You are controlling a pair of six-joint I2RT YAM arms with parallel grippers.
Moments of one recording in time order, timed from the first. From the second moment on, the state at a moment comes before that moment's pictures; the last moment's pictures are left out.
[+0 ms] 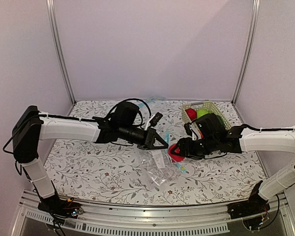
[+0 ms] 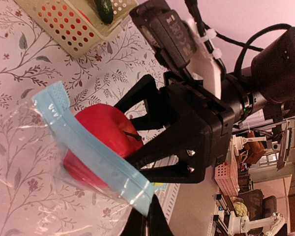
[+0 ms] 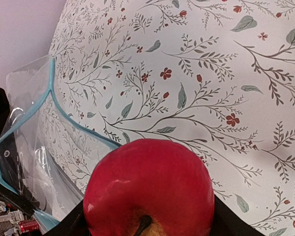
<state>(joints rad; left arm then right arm) -0.89 1.77 1.14 0.09 0.66 -0.69 0.83 1.40 0.82 -0.20 -0.22 0.79</state>
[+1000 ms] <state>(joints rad) -0.89 1.77 1.13 0.27 0.75 -0.73 0.82 1.36 0.86 -0.14 -0.55 0.66</state>
